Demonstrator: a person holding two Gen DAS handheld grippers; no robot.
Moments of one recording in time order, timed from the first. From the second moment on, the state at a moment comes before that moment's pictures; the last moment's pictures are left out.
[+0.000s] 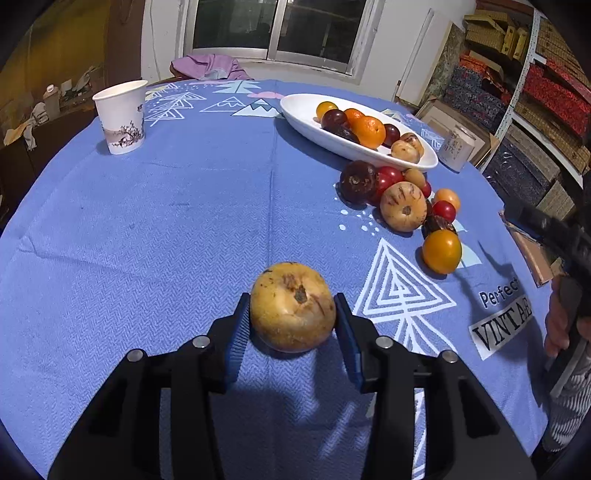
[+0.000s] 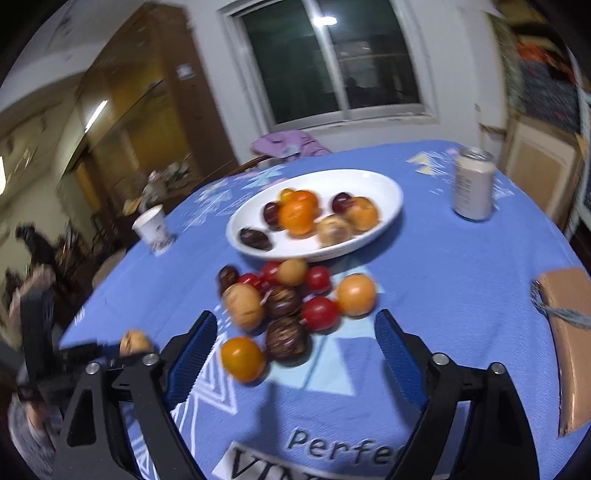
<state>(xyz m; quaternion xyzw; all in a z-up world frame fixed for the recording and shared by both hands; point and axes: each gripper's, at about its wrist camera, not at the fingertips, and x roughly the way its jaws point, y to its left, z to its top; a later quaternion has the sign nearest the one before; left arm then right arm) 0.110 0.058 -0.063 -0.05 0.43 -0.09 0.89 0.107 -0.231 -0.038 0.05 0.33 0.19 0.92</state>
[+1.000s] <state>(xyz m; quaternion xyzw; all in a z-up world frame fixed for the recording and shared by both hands) 0.111 0.054 -0.063 -0.04 0.43 -0.09 0.90 0.113 -0.166 -0.064 -0.04 0.39 0.23 0.89</state>
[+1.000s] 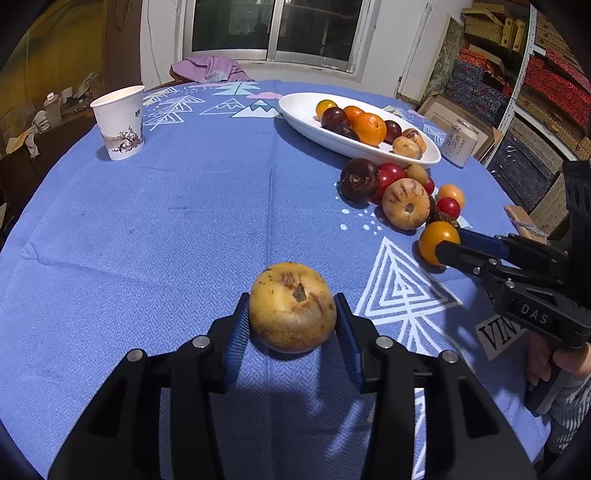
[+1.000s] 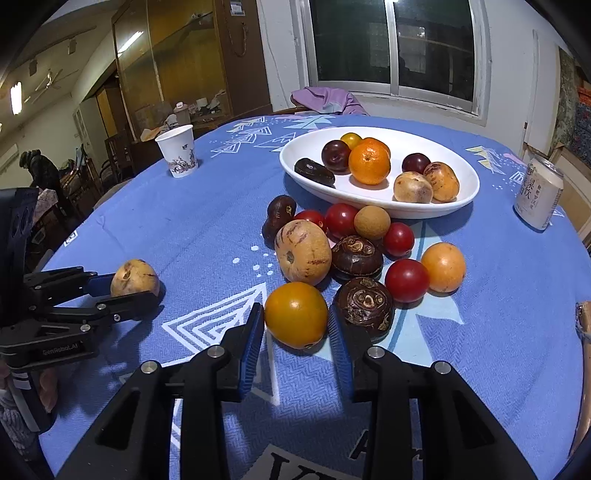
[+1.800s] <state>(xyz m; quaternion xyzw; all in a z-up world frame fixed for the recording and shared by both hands) 0.260 0.005 0.049 -0.02 0.33 -0.10 0.94 0.221 -0.253 0.056 0.09 0.30 0.16 0.94</state>
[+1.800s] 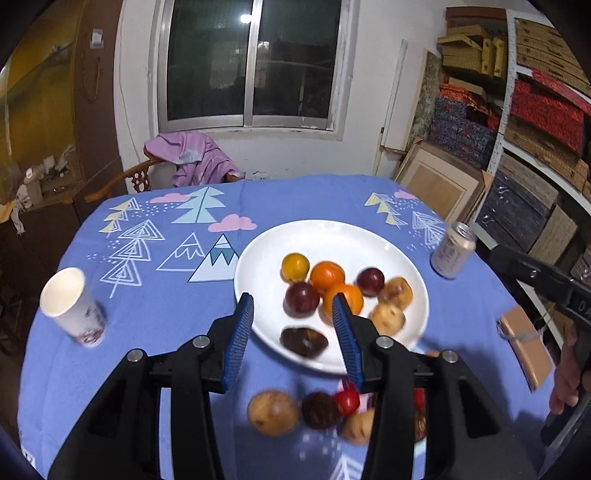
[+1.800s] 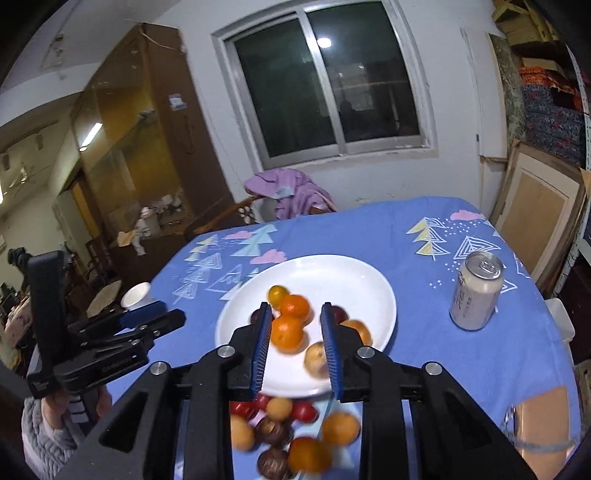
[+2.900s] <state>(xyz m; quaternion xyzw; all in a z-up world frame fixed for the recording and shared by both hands) 0.262 0.023 -0.056 -0.01 0.41 -0.11 0.90 0.005 -0.284 -0.060 0.03 0.40 0.21 0.89</state>
